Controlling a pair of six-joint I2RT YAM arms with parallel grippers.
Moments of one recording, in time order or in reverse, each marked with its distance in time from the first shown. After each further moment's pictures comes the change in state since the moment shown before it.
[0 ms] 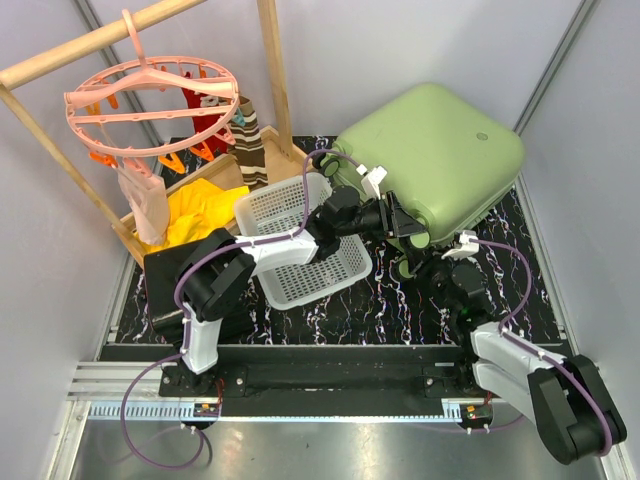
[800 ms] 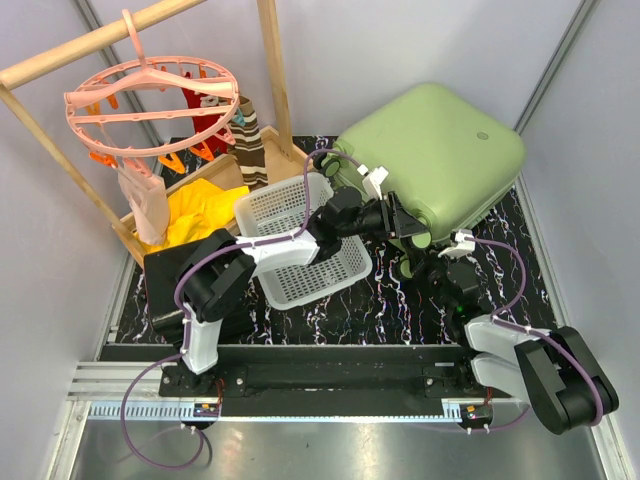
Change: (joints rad) left arm -0.009 0.000 0.006 -0.010 -0.025 0.014; right arm 0.012 0.169 0.003 0.150 0.032 -0.006
